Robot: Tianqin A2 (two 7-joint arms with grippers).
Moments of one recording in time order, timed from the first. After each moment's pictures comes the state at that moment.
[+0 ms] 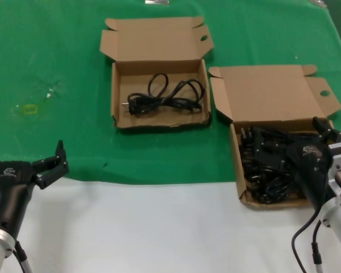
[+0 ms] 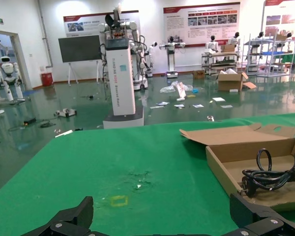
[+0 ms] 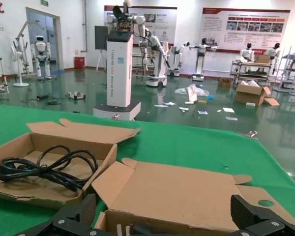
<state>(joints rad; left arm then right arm) 0.00 -0.30 1.60 -1.60 -1.80 0.00 0.00 0.05 0.29 -1.64 1.55 1.80 -0.02 -0.02</state>
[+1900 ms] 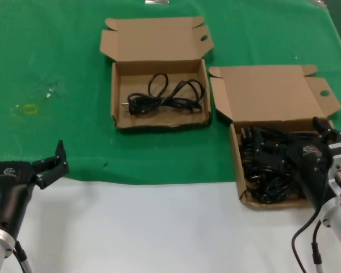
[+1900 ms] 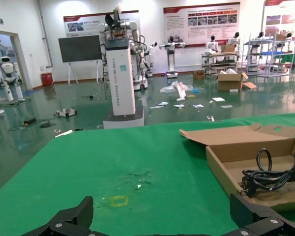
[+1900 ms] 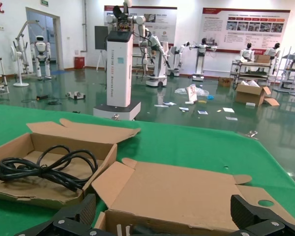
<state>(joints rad) 0.00 -0.30 1.60 -1.60 -1.80 0.00 0.00 0.05 0.29 -1.64 1.55 1.80 -0.02 -0.02</state>
